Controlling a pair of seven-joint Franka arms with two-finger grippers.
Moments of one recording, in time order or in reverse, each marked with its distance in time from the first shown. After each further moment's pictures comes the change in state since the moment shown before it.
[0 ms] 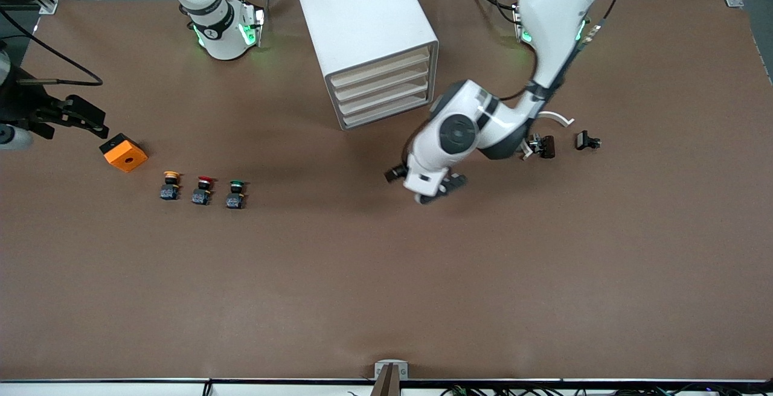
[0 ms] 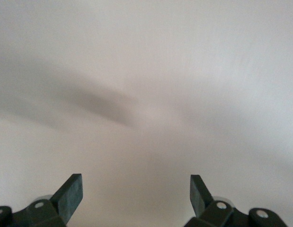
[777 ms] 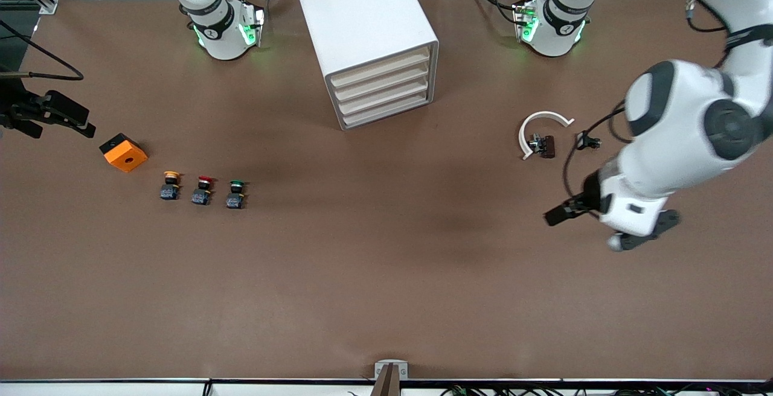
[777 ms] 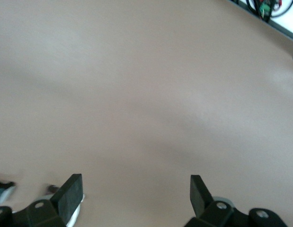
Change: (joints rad) left arm 0.435 -0.234 0.003 0.171 0.104 -0.369 0.434; right arm -0.036 0.004 0.006 0.030 0.028 -0.005 -0.010
